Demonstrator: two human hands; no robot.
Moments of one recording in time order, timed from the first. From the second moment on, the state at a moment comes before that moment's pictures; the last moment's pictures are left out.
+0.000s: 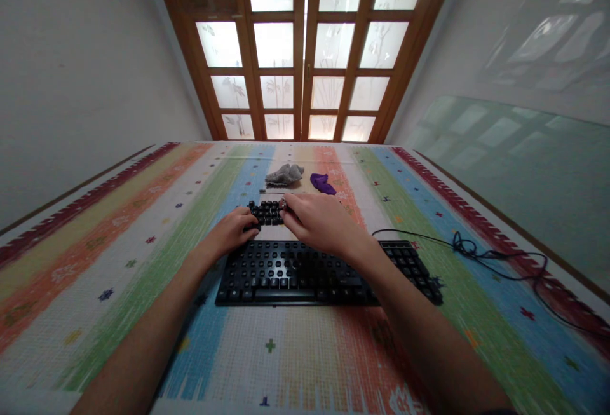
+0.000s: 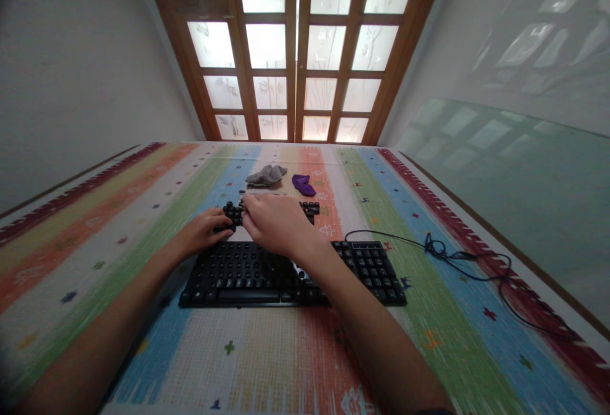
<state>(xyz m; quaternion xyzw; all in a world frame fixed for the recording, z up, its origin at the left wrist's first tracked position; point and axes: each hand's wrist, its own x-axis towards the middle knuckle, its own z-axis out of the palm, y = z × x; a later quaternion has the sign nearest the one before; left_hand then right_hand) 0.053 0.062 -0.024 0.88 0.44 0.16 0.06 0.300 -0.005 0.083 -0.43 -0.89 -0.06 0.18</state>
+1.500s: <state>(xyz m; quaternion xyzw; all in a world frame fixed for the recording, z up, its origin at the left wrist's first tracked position) 0.055 0.059 -0.020 0.88 0.45 0.15 0.05 0.299 -0.004 0.081 -0.41 -0.89 -0.05 0.17</state>
